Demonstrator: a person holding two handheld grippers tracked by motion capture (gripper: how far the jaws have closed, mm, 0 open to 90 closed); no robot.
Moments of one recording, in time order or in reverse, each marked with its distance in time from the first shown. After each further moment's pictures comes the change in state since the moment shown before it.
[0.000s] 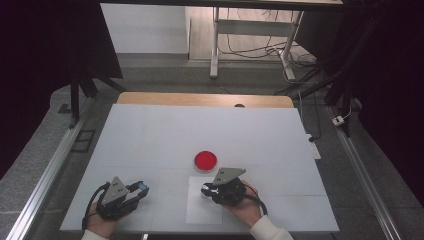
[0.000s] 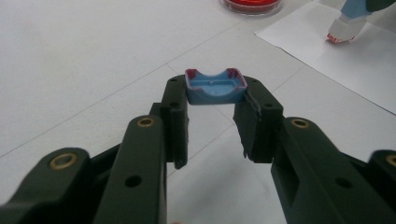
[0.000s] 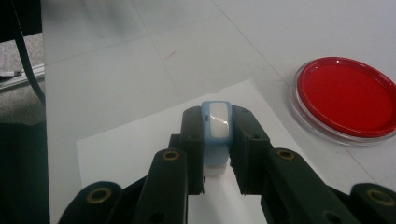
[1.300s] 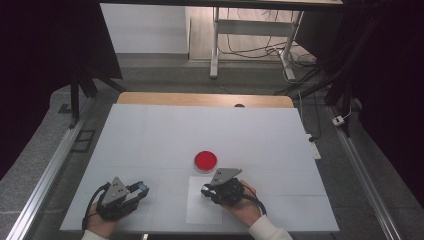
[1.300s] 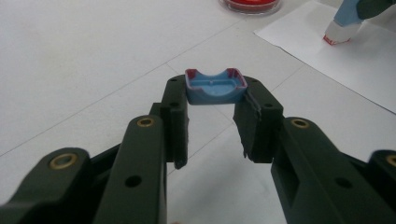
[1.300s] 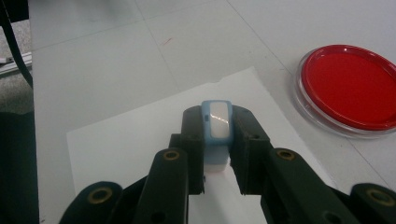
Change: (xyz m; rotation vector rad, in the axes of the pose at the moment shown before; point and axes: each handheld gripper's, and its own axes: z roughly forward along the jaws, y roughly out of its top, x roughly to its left) left arm -0.001 0.000 0.000 0.003 -0.003 0.001; right arm 0.000 0.000 0.006 0.046 -0.008 -0.010
